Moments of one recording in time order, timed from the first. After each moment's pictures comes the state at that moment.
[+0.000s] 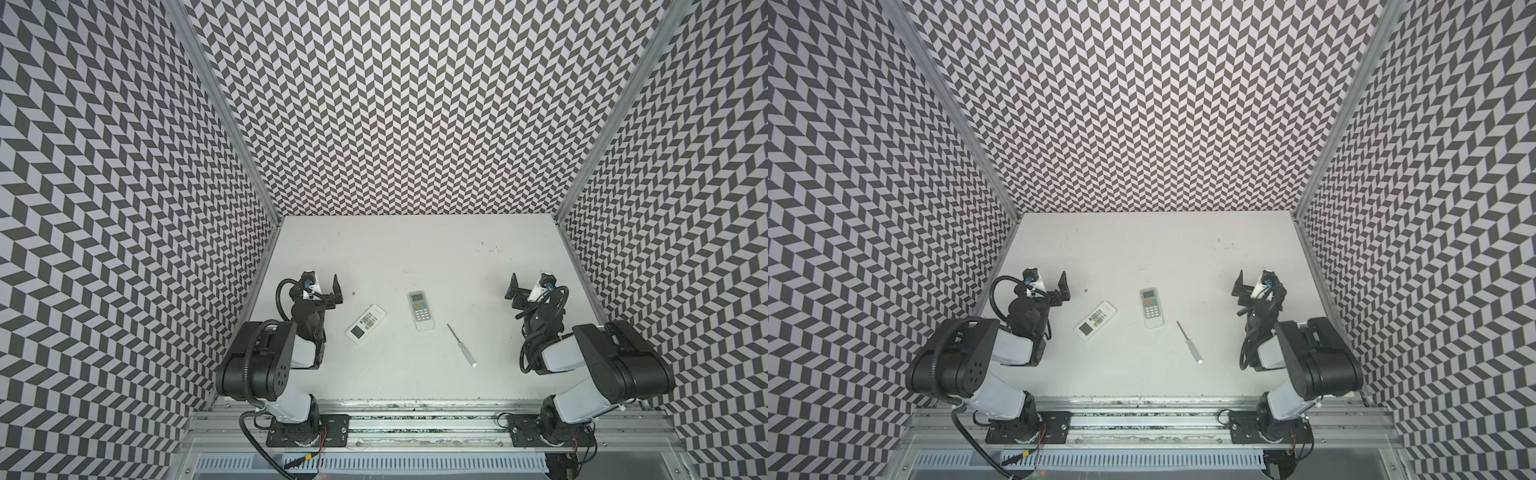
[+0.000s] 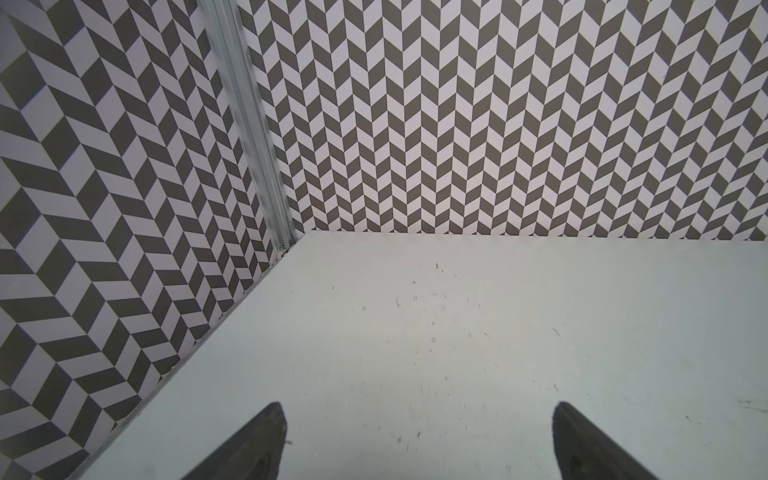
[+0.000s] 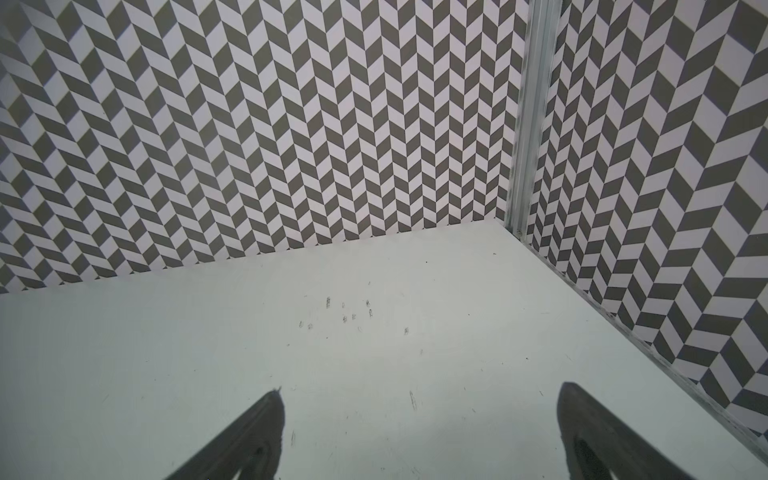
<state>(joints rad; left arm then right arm) -0.03 1.58 0.23 1.29 -0.10 0.01 0.11 1.57 0.19 1.36 0.31 0.07</state>
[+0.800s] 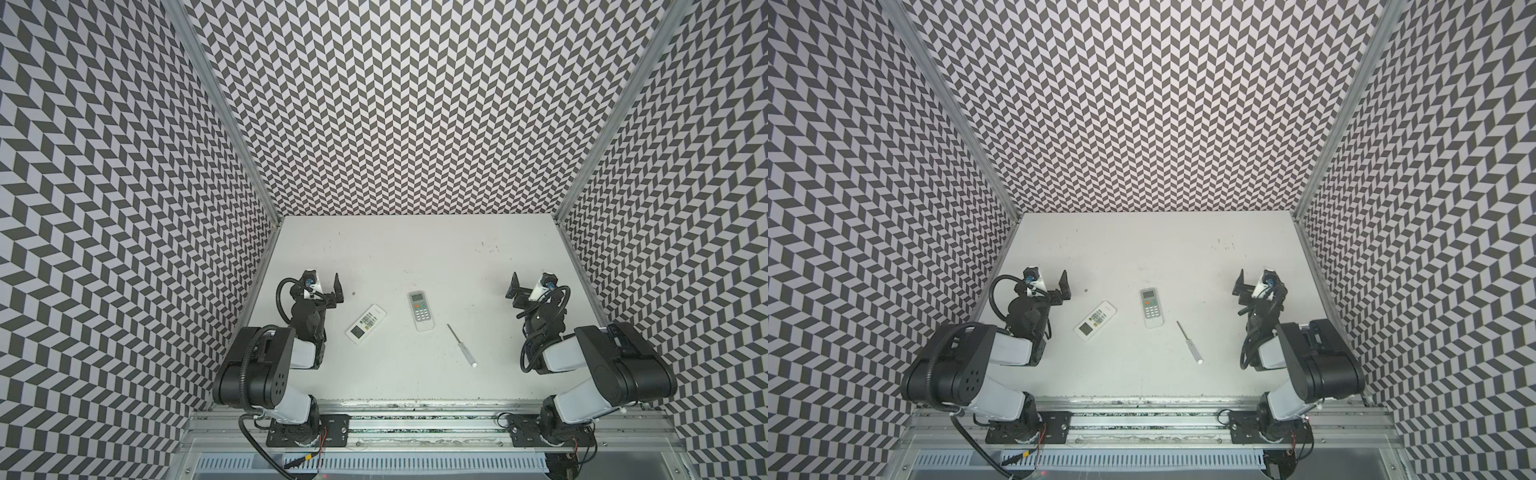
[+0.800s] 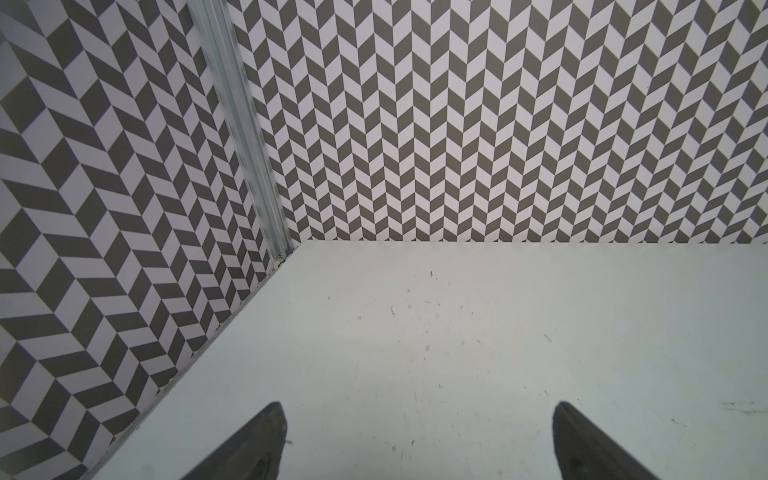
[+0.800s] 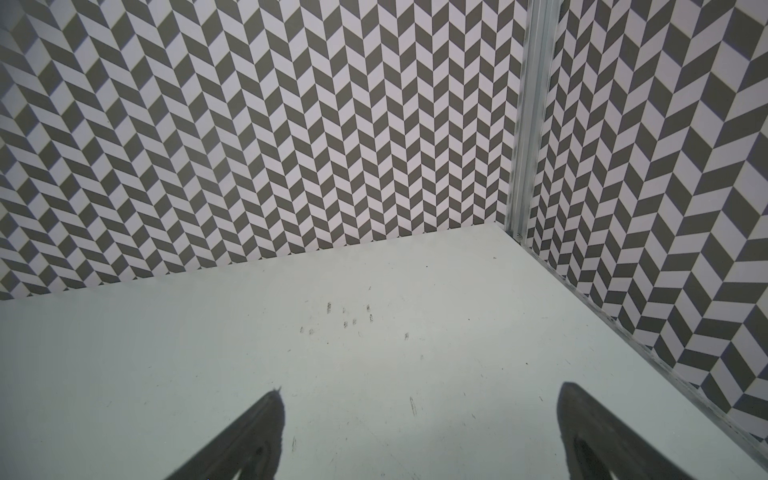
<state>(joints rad) -0.04 1.51 0.25 1.22 -0.10 0.03 0.10 1.53 0.19 1.32 0.31 0.07</state>
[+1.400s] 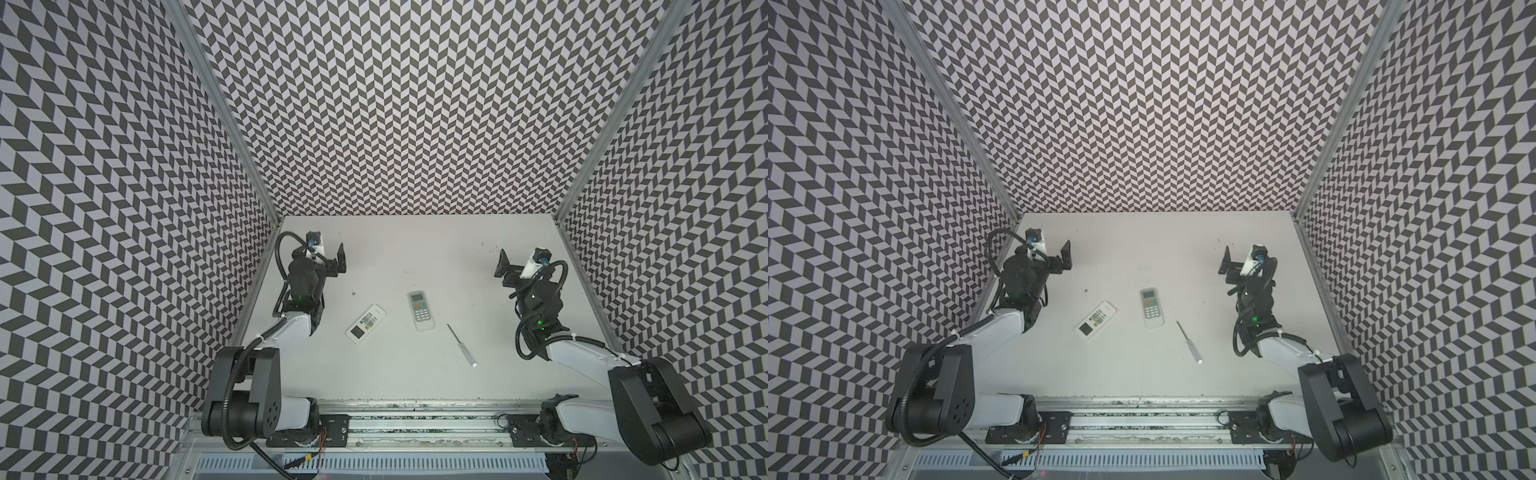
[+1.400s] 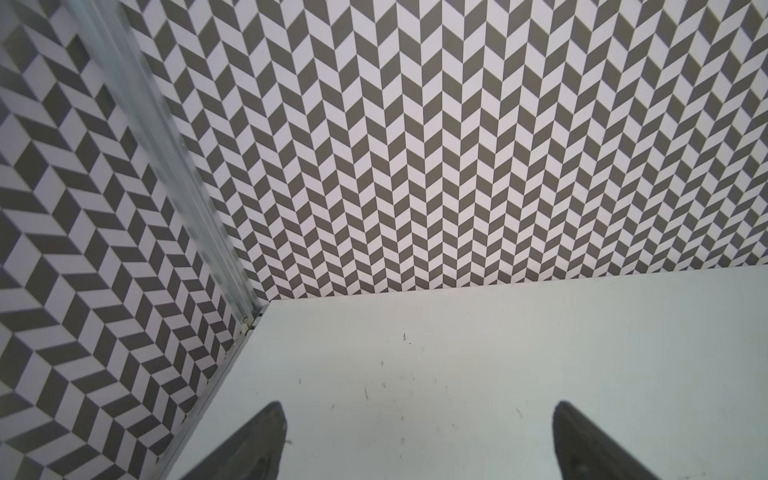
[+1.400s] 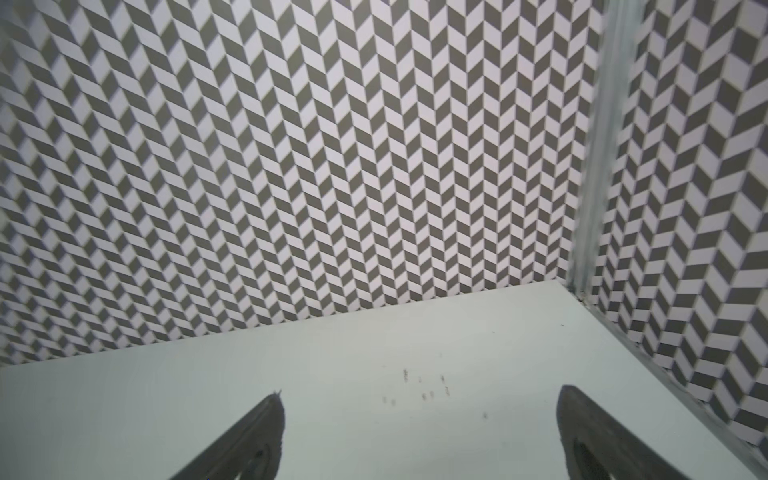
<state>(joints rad) -0.06 1.38 0.76 0.54 0.01 0.06 0.27 1.28 0.49 0.81 0.29 0.13</state>
